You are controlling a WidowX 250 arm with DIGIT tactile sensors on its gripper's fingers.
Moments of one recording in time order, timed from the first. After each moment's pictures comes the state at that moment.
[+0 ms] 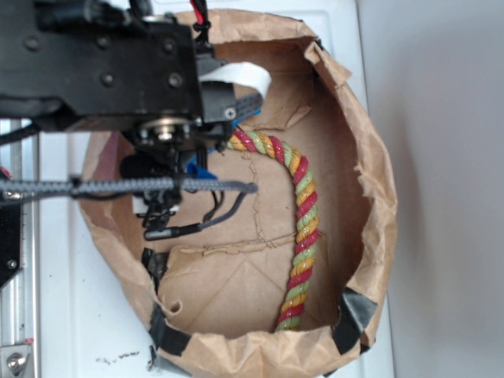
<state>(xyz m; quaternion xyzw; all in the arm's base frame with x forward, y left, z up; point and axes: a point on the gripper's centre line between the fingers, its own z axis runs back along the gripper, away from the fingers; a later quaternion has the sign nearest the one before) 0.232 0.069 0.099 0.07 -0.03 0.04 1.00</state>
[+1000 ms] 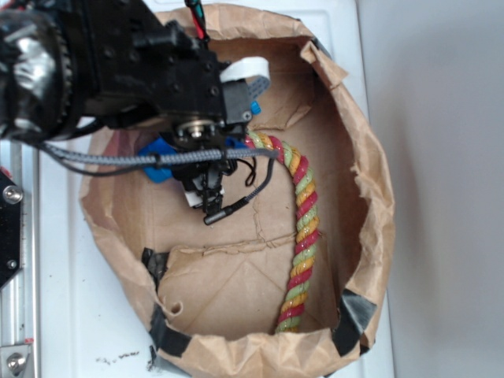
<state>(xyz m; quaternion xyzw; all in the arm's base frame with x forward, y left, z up) 0.249 0.075 0.038 0.06 -0.05 0.17 0.98</state>
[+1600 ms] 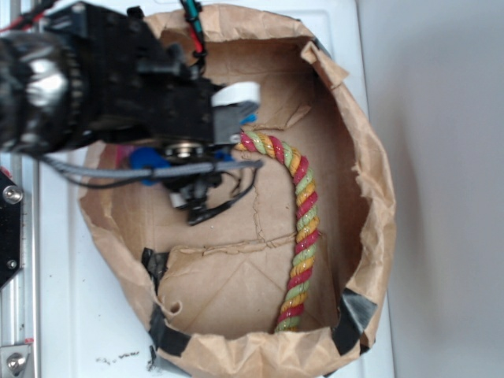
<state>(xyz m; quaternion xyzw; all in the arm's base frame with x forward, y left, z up) 0.235 0.069 0.048 0.07 -0.05 0.13 0.99</state>
